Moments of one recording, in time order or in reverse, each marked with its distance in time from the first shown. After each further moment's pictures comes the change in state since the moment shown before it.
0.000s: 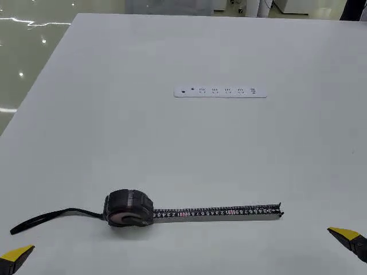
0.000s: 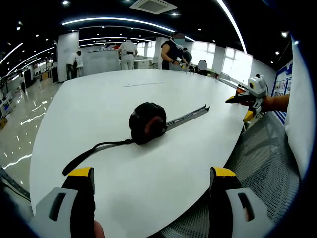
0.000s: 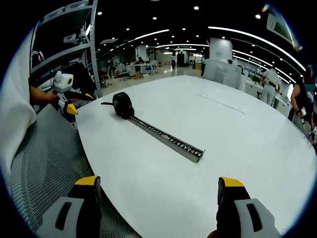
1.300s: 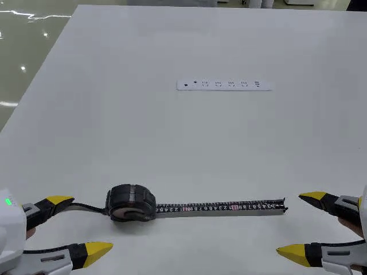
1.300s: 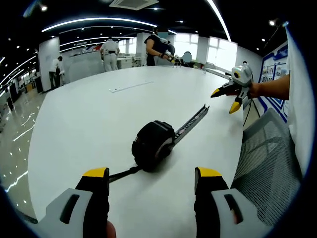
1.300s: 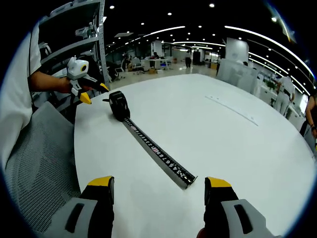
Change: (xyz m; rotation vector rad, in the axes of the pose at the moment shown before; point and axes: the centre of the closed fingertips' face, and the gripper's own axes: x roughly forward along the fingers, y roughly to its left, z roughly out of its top) left arm 0.046 0.019 0.044 0.125 0.049 -0.102; right arm 0.041 -0.035 0.032 -0.096 0.032 0.101
